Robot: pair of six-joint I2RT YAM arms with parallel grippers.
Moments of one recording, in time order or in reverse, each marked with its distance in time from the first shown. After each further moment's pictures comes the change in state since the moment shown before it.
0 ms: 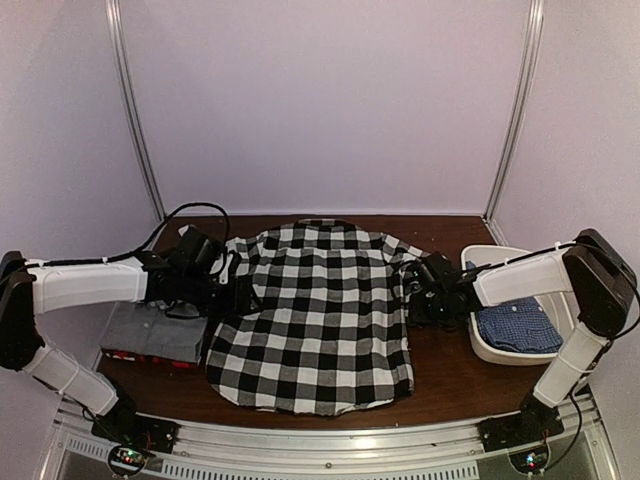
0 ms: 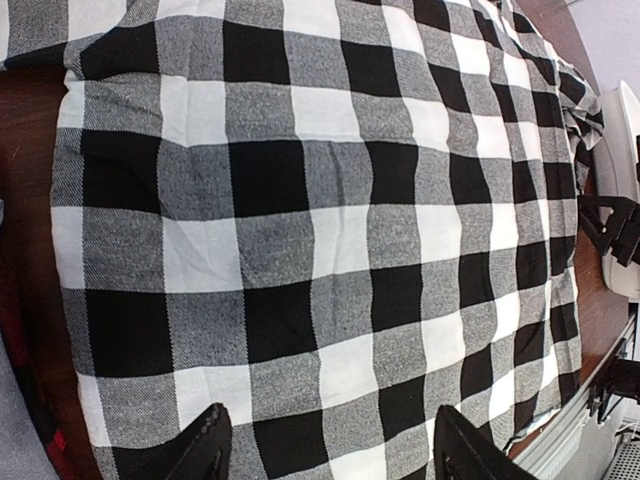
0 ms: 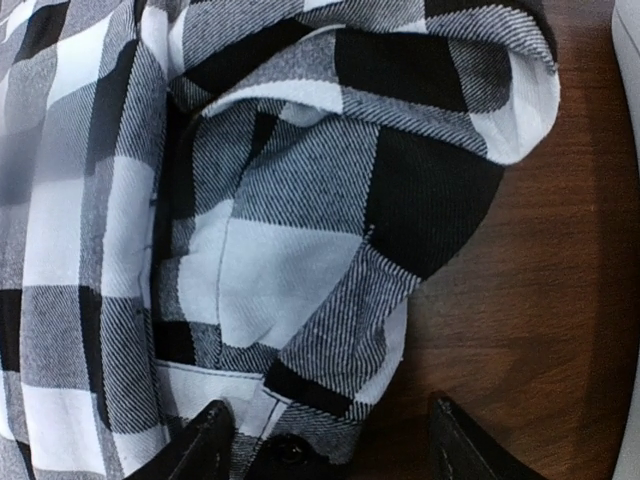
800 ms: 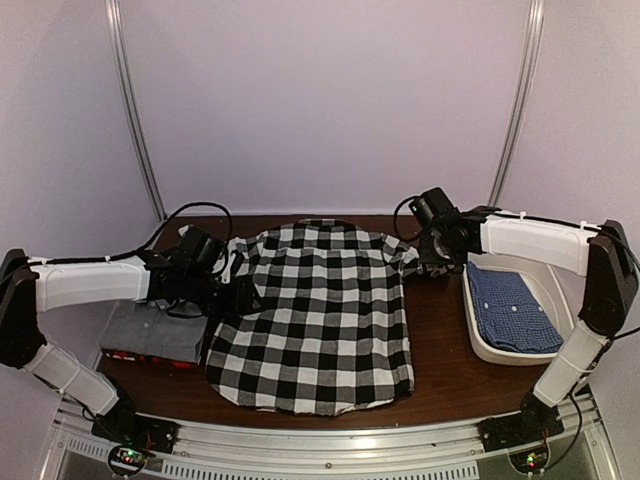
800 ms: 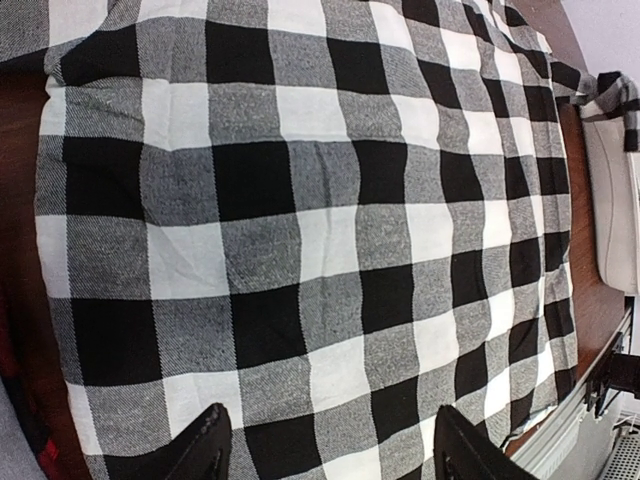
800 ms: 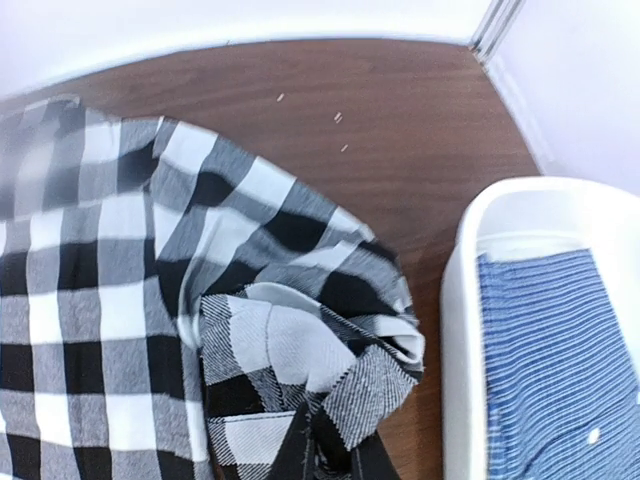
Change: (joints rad) left arm 0.000 0.019 0.011 0.009 0.023 0.010; right arm -0.039 0.013 0.413 -0.308 0.311 -0.136
